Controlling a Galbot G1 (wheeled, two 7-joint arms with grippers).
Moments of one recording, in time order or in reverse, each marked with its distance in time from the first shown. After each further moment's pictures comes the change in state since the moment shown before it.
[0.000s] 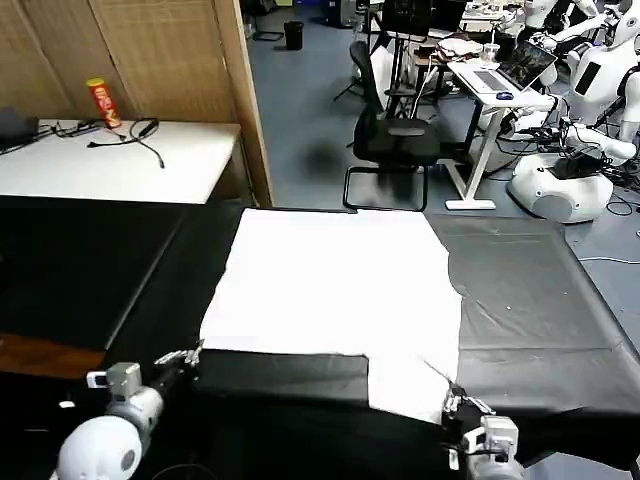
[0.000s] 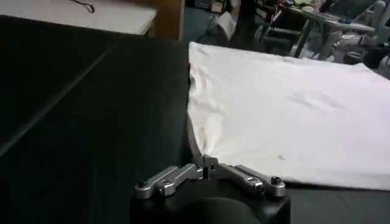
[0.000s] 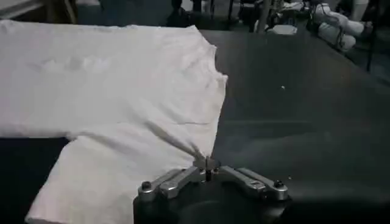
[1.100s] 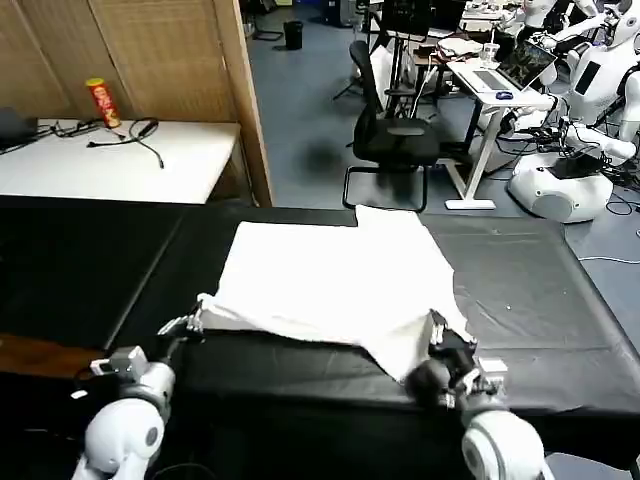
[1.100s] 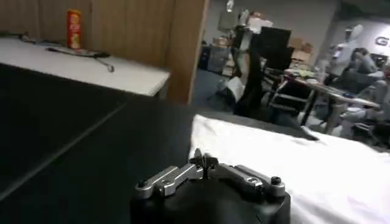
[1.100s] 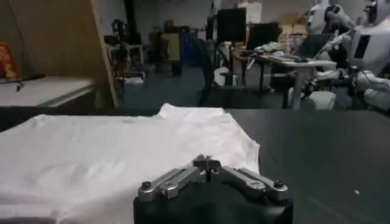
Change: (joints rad) left arm -0.241 -0.176 0.073 0.182 0.144 -0.187 0.006; right arm 0.622 -0.115 -0.071 -0.522 0.105 0.255 -0.197
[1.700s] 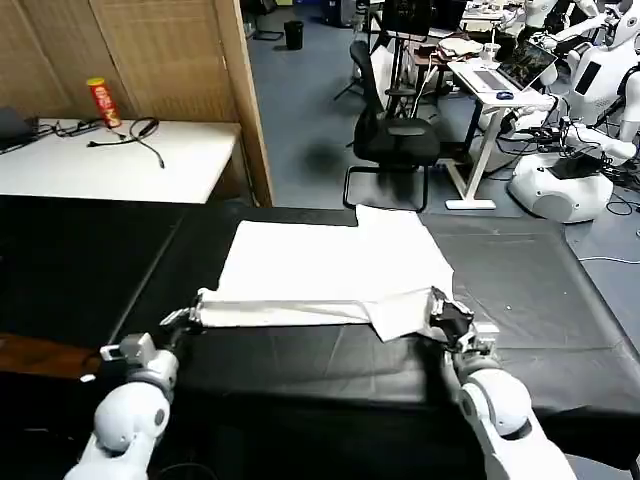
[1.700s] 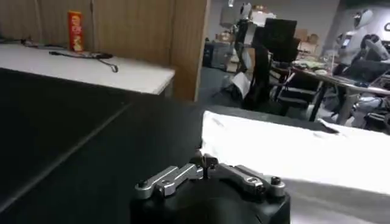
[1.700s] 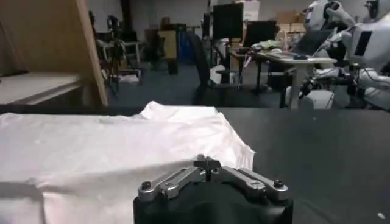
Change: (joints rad) left arm -0.106 0.015 0.027 0.099 0.026 0.001 0.006; right arm 0.151 -0.011 -0.042 -0.188 -0.005 -0.002 -0.010
